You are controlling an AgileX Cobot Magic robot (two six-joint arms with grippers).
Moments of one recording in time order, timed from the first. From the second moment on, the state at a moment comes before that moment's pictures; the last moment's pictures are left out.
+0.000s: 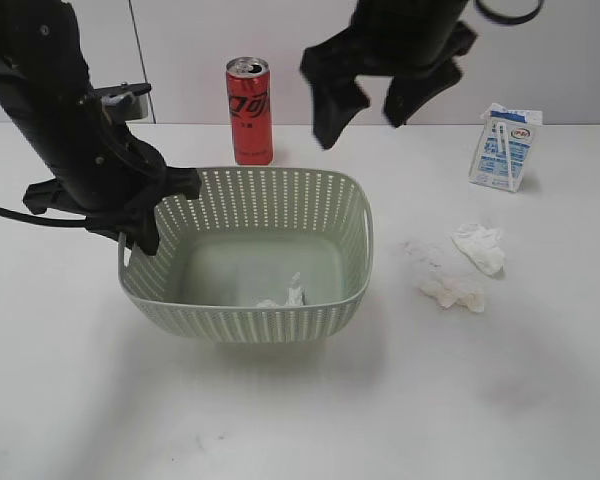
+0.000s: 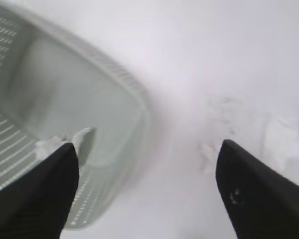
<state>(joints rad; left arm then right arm) -0.47 1.81 -1.23 -0.24 0.86 -0.28 0.61 1.92 -1.79 0.14 1.21 0.00</state>
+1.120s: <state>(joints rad) -0.47 1.81 -1.23 -0.22 0.89 -0.28 0.43 1.99 -1.10 -0.04 0.62 0.80</state>
